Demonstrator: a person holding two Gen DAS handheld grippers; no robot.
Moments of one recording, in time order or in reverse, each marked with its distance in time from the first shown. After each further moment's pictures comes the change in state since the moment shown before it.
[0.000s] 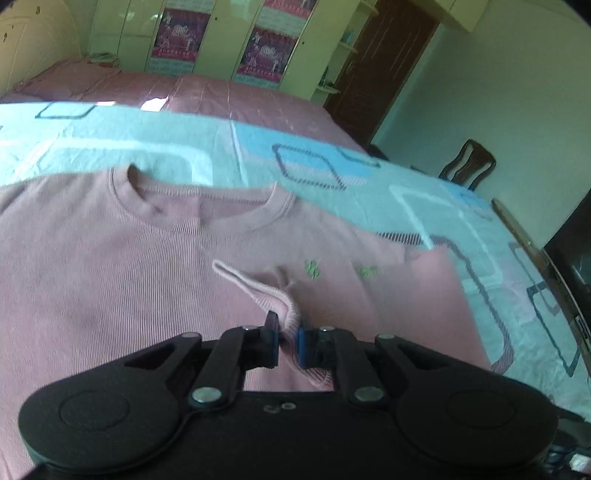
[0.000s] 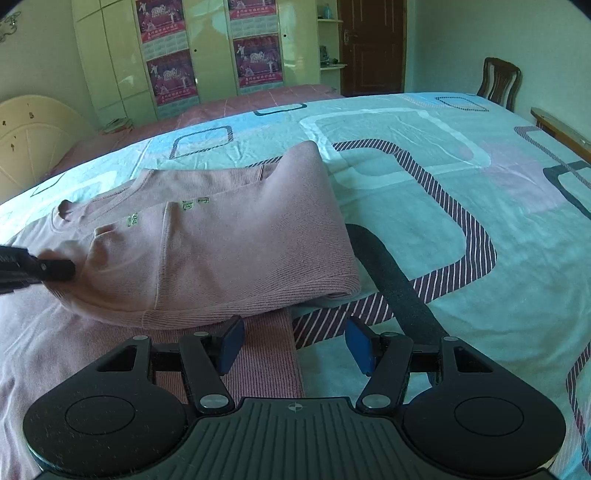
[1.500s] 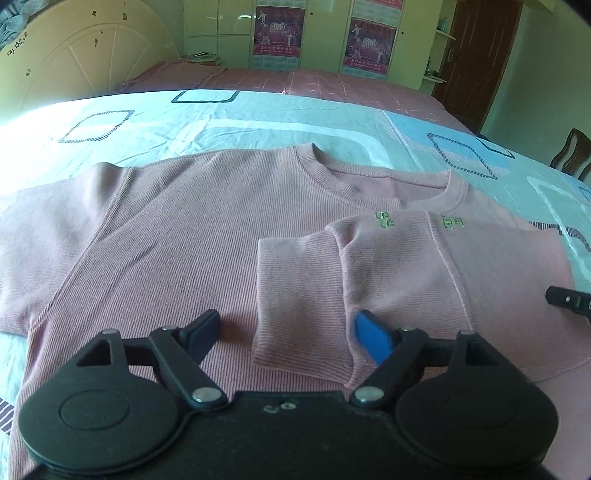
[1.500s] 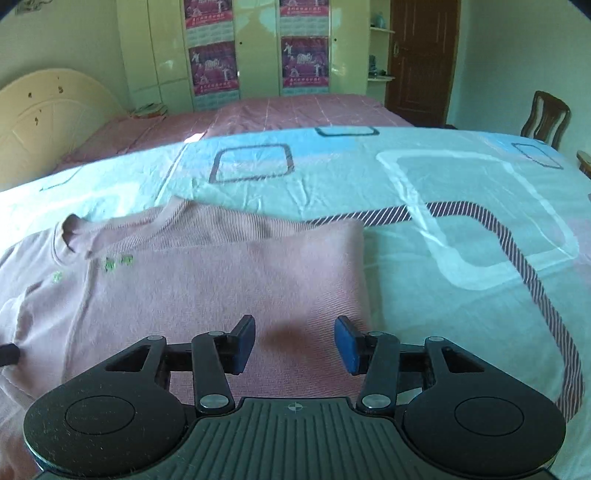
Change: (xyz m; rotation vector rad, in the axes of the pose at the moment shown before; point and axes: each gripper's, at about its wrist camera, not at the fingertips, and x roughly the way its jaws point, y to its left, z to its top) left arm -0.016 0.081 -0.021 -0.027 0.063 0.411; right arm 0.087 0.057 0.071 -0.137 0.037 0.061
